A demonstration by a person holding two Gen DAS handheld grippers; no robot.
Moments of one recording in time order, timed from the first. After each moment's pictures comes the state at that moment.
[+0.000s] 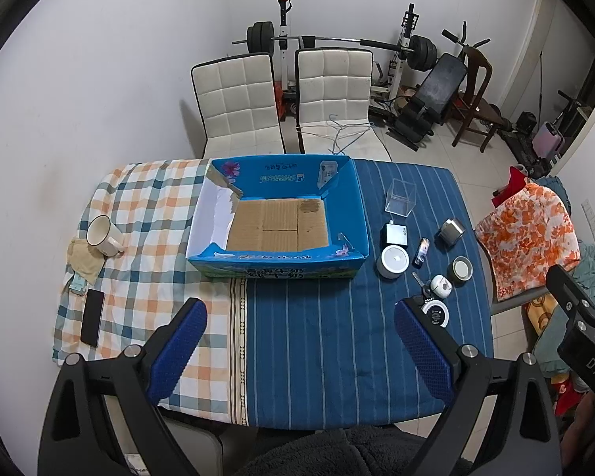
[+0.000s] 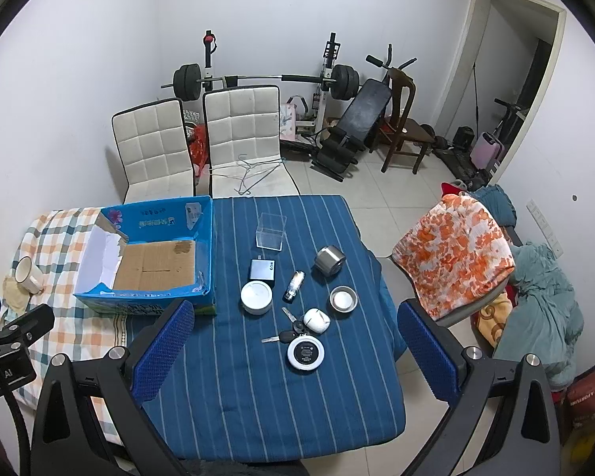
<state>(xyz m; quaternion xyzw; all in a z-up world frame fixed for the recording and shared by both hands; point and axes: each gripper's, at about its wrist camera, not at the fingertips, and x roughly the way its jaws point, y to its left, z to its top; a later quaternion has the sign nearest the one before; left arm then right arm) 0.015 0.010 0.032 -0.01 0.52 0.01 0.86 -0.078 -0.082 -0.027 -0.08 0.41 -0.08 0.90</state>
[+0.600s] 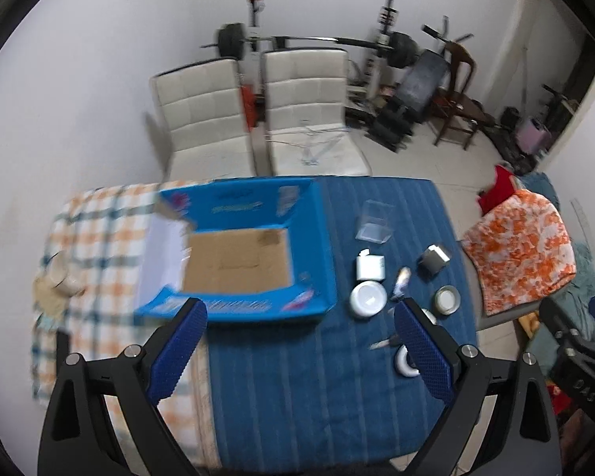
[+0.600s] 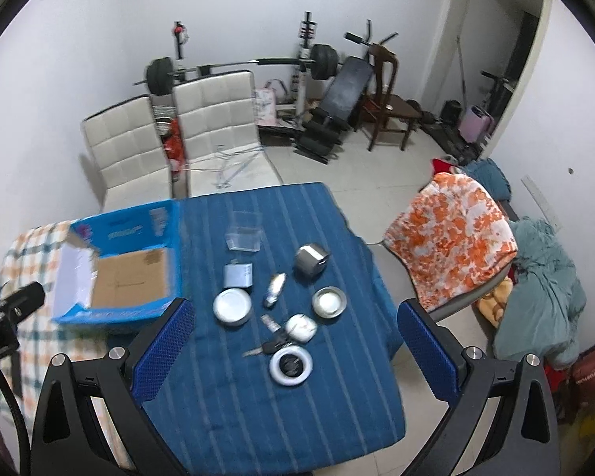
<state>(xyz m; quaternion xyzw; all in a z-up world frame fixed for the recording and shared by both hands) 0.127 -0.052 -0.003 0.00 0.51 -0.04 0.86 0.008 -0.153 -0.061 -0.04 0.44 -0.13 0.89</state>
